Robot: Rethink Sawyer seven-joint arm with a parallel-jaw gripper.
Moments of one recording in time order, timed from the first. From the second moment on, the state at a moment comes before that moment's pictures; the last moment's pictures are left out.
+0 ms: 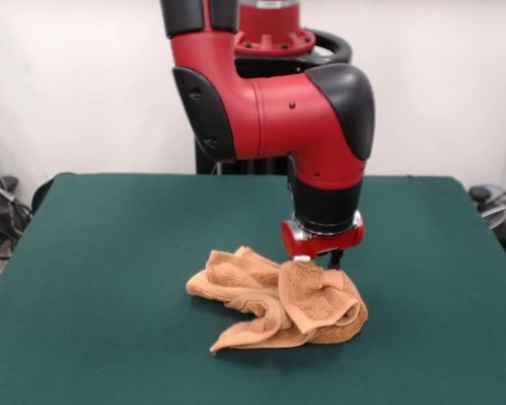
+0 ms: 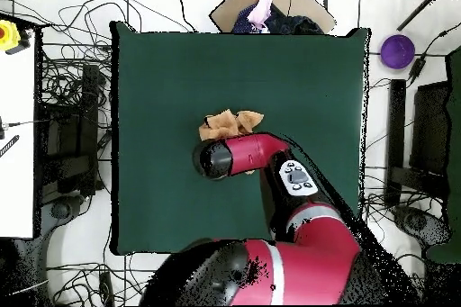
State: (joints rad) arm -0.35 -0.43 0.25 1.64 -0.47 0.45 1.57
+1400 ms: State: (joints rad) arm -0.56 -0.53 0.47 1.64 -0.53 0.45 1.57
